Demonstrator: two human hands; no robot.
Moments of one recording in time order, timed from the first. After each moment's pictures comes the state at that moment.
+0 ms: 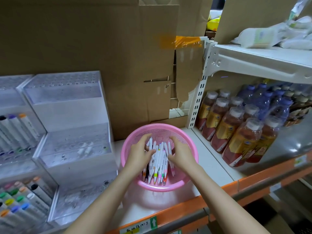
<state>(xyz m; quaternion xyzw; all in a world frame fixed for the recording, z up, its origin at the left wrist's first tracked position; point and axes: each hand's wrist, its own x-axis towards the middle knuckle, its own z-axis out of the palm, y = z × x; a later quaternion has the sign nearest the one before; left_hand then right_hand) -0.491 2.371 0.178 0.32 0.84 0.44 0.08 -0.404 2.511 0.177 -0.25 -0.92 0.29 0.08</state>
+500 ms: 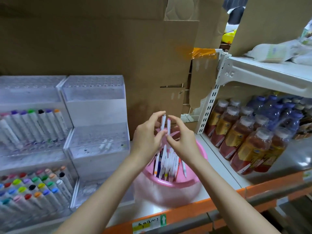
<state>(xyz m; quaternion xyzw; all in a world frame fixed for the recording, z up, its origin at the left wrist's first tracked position) -0.476 2.344 0.266 0.38 0.77 0.49 -0.12 -0.412 2.471 0.243 -0.10 -0.86 0.39 0.30</state>
